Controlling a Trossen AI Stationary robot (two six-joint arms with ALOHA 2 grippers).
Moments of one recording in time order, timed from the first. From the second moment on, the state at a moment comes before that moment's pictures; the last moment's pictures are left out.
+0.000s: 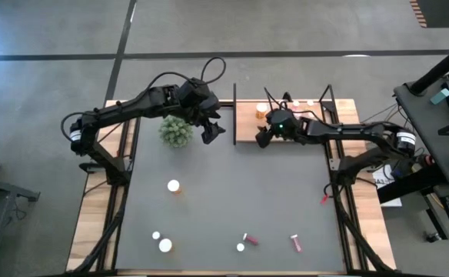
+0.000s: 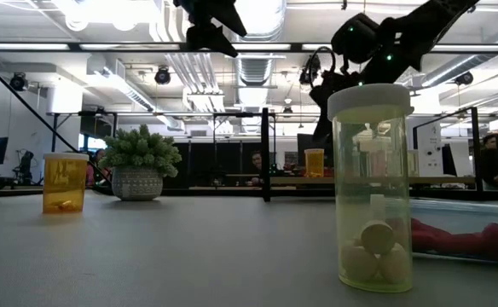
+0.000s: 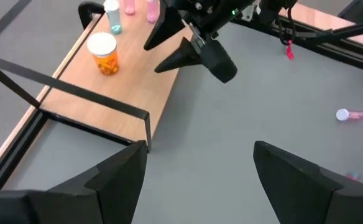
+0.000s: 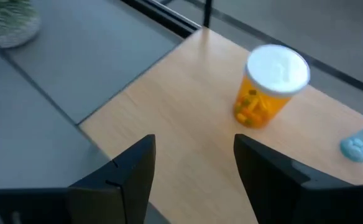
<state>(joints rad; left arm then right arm) 0.31 1.55 1.67 -0.85 0.11 -0.10 -0.39 1.37 0.76 -0.08 0.28 0.29</state>
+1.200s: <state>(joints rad) 0.32 1.55 1.64 -0.60 0.00 -0.10 -0.46 1.32 1.12 -0.54 0.35 0.64</state>
